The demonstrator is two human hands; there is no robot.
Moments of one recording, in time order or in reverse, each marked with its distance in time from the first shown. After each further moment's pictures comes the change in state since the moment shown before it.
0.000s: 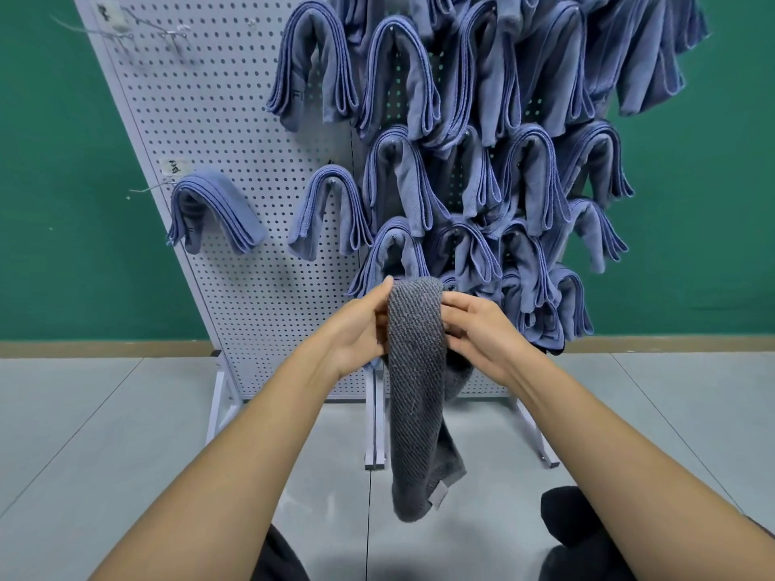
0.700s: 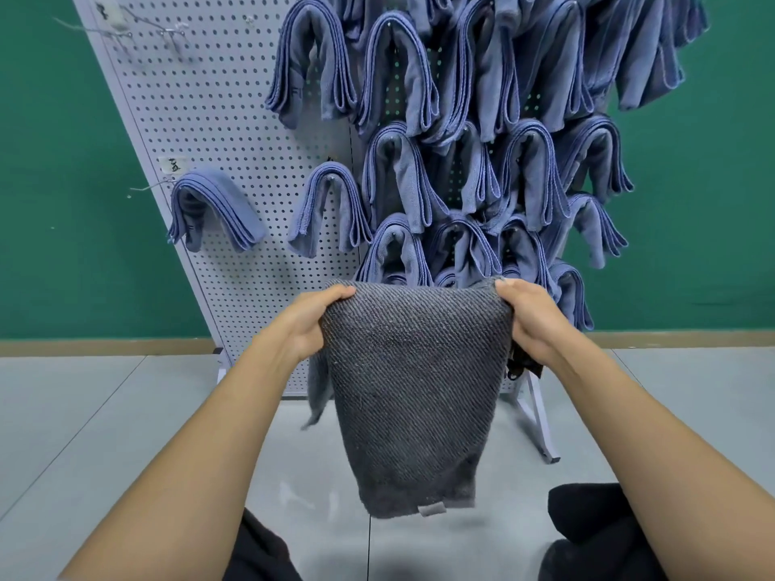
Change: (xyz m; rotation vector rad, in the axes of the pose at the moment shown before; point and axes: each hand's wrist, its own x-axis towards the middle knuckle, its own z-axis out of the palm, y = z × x) left_hand 0.000 0.016 -0.054 -0.011 0.226 0.003; right_hand 0.010 -0.013 -0.056 -0.086 0.291 0.001
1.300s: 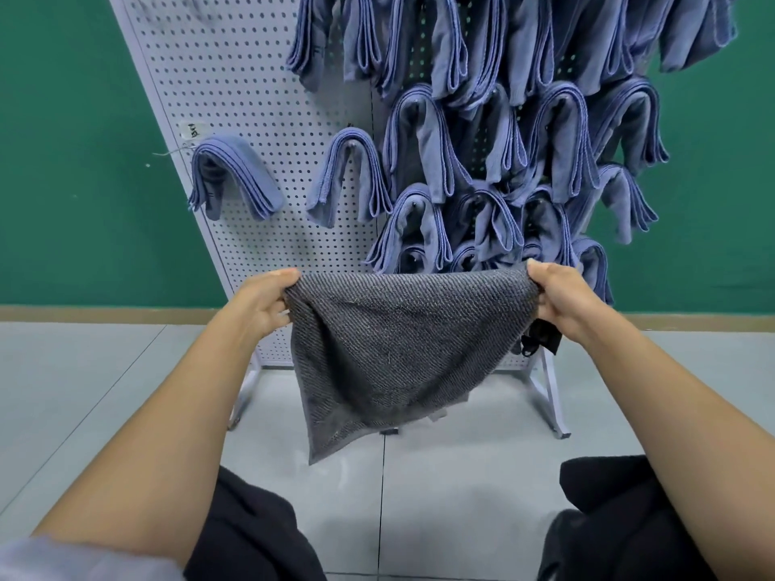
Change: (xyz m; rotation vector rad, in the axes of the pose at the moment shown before) left_hand -0.003 -0.006 -0.077 0.034 0.327 0.034; right_hand 0.012 0.018 -0.020 -0.117 0.045 0.103
